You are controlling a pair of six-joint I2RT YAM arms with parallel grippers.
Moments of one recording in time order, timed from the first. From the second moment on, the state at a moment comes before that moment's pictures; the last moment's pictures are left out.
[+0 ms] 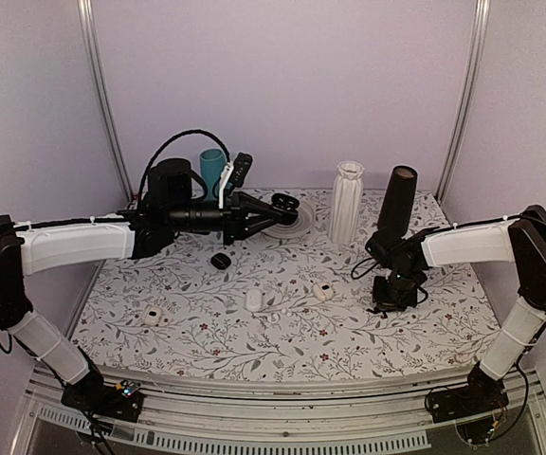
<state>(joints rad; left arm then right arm) -0.69 1.54 1.06 0.36 0.72 -0.13 0.60 1.70 0.95 -0.67 0.16 0.79</state>
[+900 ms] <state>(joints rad) -0.69 1.58 1.06 0.42 0.66 -0.20 0.60 1.56 0.91 -0.55 0.19 0.81</state>
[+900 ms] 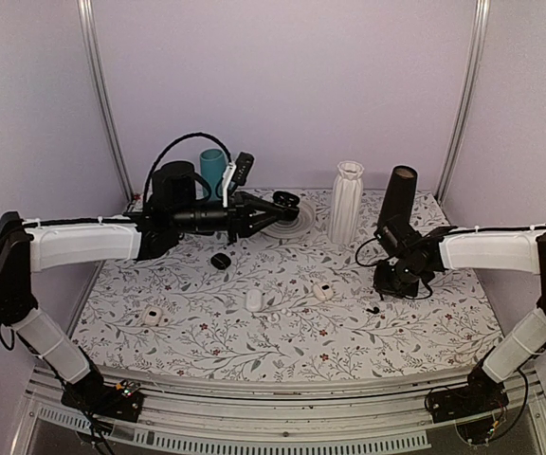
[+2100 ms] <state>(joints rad) -0.72 1.79 1.13 0.69 0.51 -0.37 0.75 1.38 1.23 -0.08 0.10 0.65</state>
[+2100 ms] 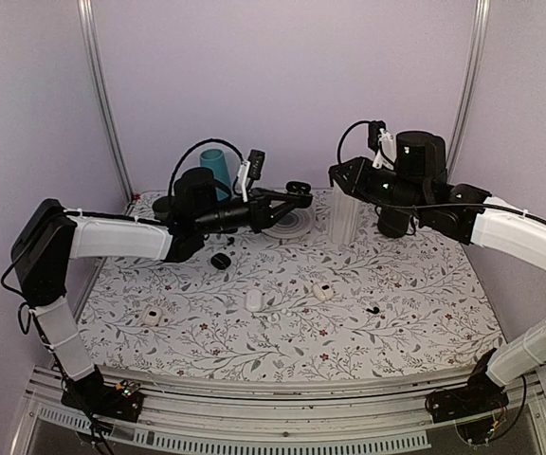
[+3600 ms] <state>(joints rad) -0.78 1.79 1.19 0.70 0.56 -0.29 0.88 1.42 1.18 0.17 0.11 0.60</state>
